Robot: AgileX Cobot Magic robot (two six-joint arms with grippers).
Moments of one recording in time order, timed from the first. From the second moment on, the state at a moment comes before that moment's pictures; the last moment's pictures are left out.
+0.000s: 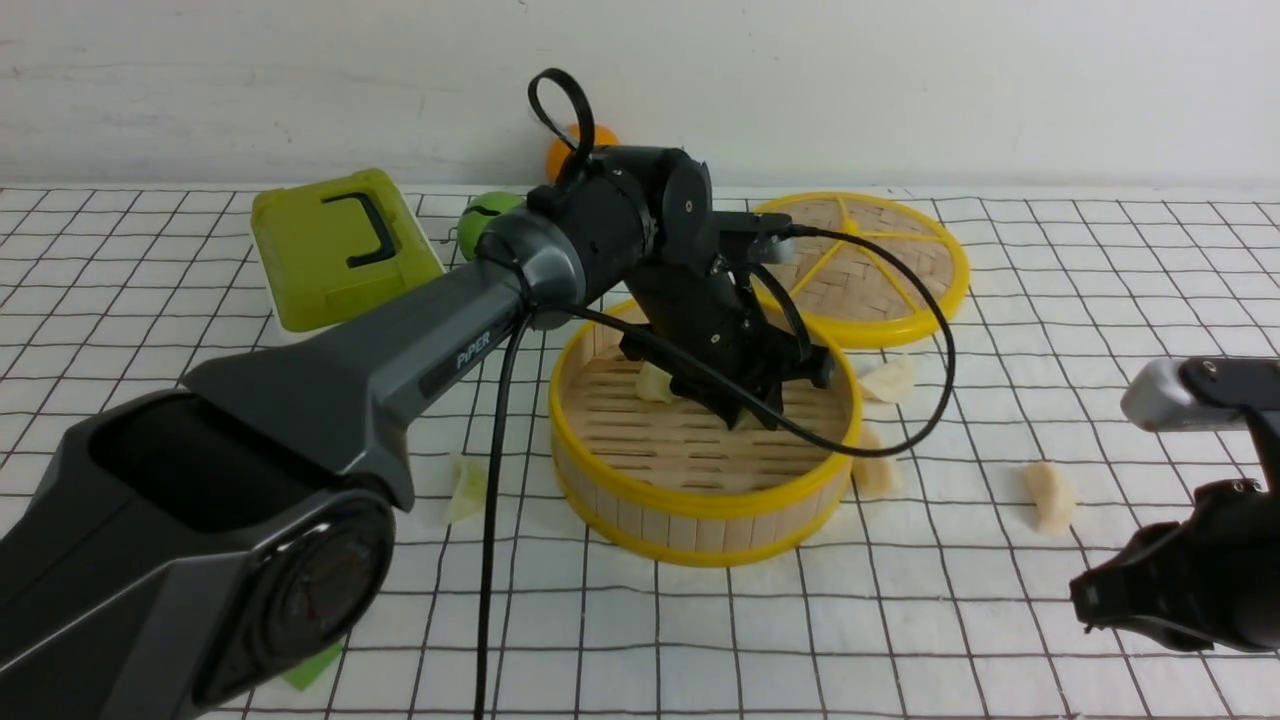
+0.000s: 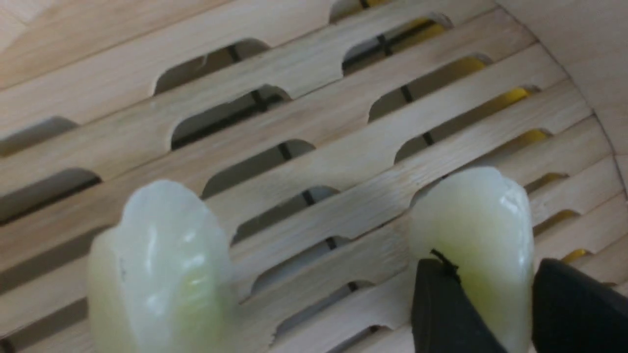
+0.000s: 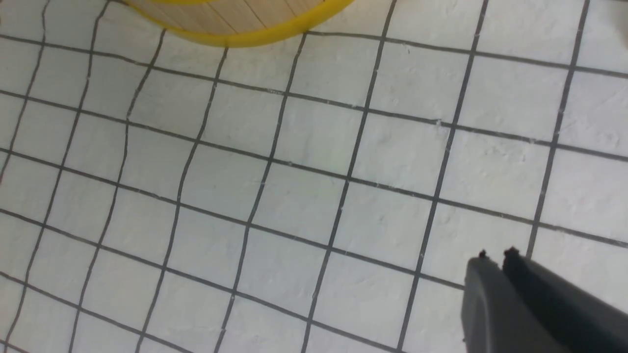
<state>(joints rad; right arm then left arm) 0.09 1.21 -0.68 0.59 0.61 -0.42 -0.56 2.45 -2.29 -0.21 0.98 -0.08</state>
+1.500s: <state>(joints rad) 0.09 1.21 -0.68 0.62 0.61 -0.45 -0.55 2.39 -2.39 -0.01 1.05 -0.37</state>
